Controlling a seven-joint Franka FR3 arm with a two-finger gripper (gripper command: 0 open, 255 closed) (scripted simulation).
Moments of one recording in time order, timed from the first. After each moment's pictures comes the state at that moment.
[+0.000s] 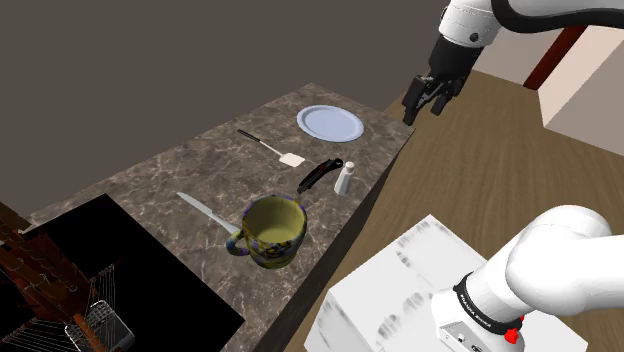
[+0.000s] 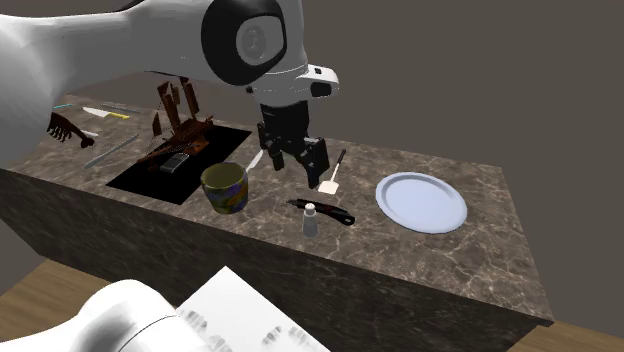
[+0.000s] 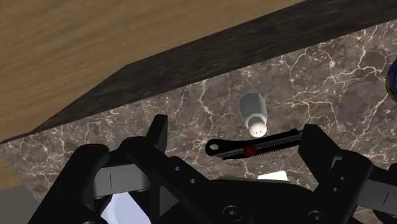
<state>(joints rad) 0.00 -0.75 0.06 -2.37 -0.03 1.67 0.13</state>
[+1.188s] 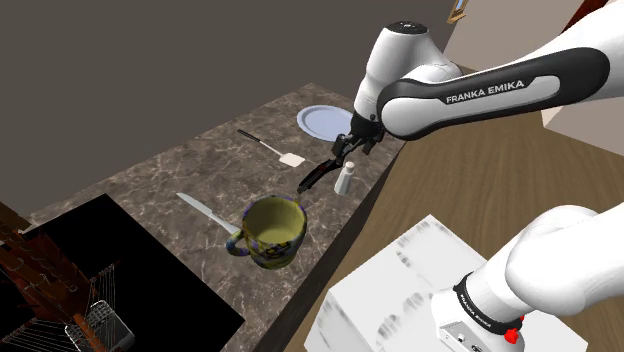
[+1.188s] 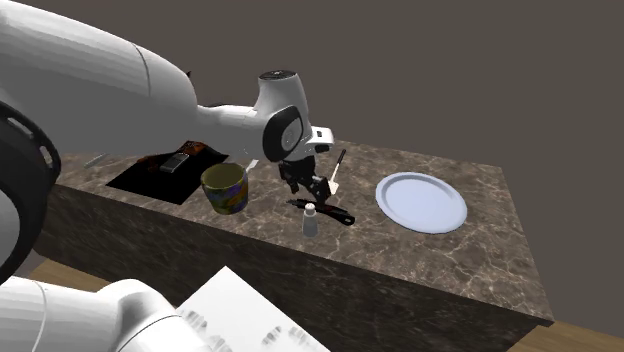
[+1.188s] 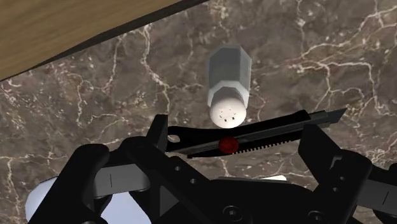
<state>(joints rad) 0.00 -0.37 0.19 -2.55 -0.06 2.30 0.30</state>
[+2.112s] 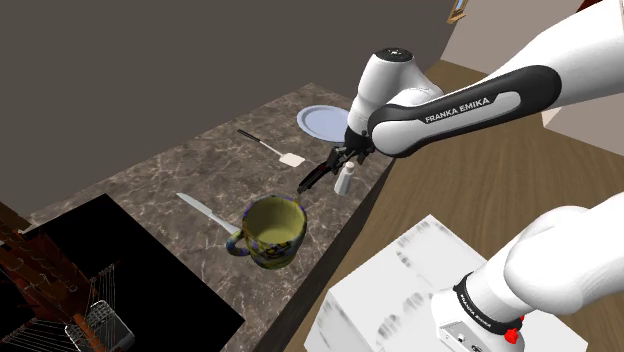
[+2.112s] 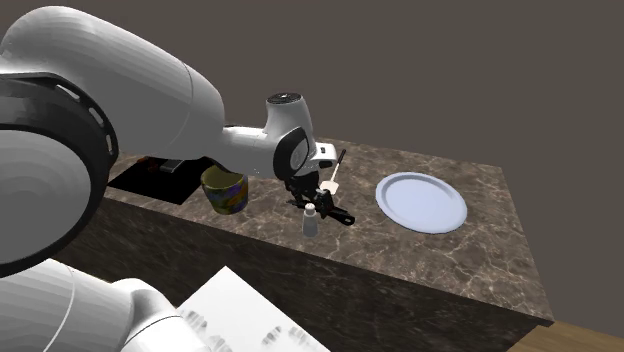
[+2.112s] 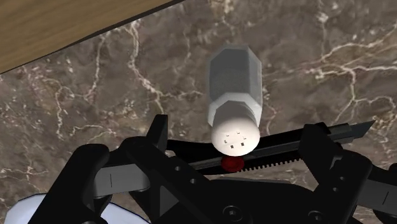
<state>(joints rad) -0.02 -0.26 0.20 -2.59 -0.10 2.45 0.33</state>
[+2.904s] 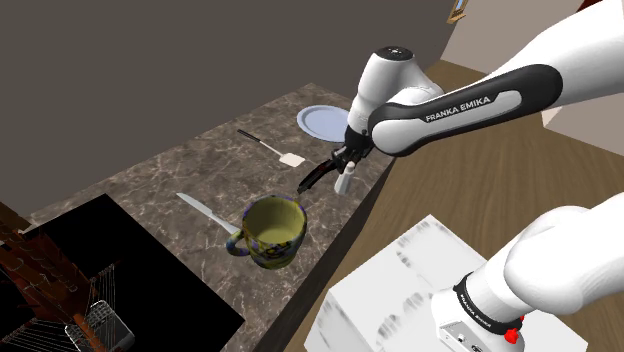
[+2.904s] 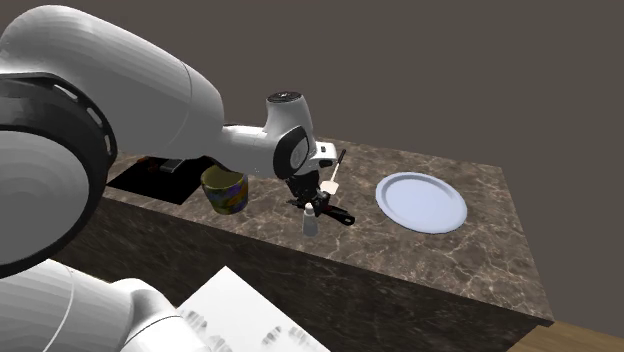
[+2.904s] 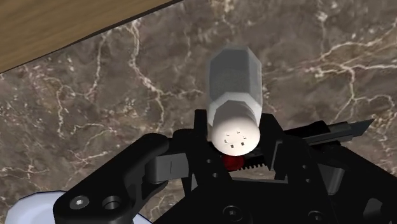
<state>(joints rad) -0.02 -0.27 0.20 -2.58 -0.10 2.44 0.33</state>
